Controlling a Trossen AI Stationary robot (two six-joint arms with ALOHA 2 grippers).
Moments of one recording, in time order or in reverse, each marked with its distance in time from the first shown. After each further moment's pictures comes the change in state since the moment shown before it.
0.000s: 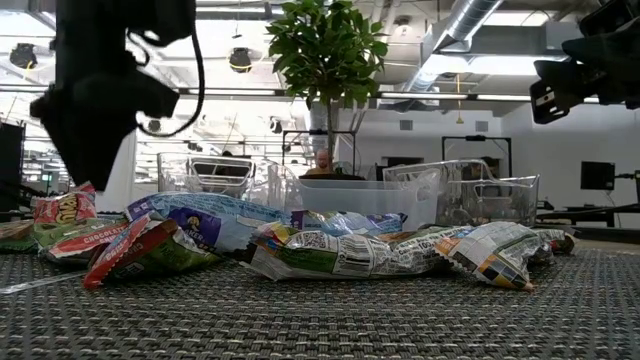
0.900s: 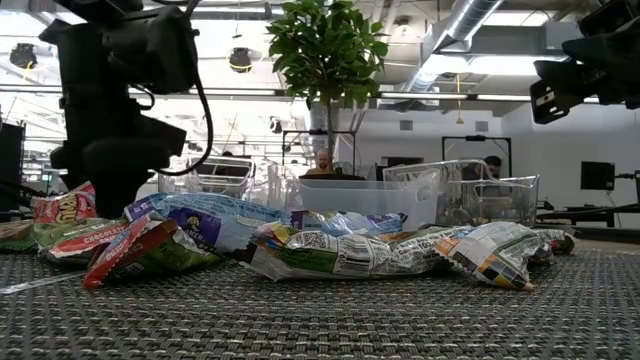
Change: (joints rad) left arm 0.043 0.093 -0.147 0.297 -0.078 0.133; right arm 0.000 0.000 0.000 -0.001 0.000 0.000
